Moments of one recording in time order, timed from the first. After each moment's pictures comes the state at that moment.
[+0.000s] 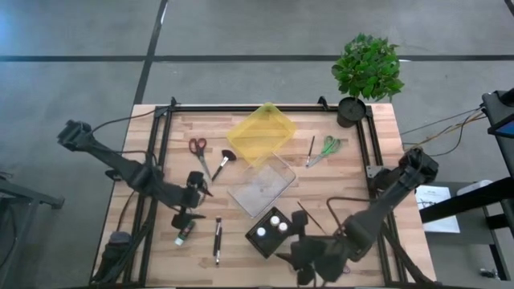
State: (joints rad) left arm -0.52 0.96 0.62 -0.47 -0.22 -0.11; right arm 0.75 1.73 1.47 -0.41 0.69 0.22
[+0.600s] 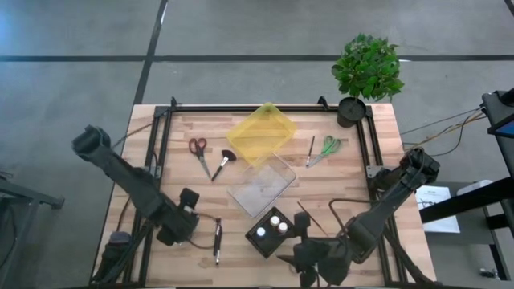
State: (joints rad) left arm -0.75 1.37 0.86 -0.97 -0.13 -0.24; right arm 0.77 1.73 1.47 -0.41 0.70 0.23
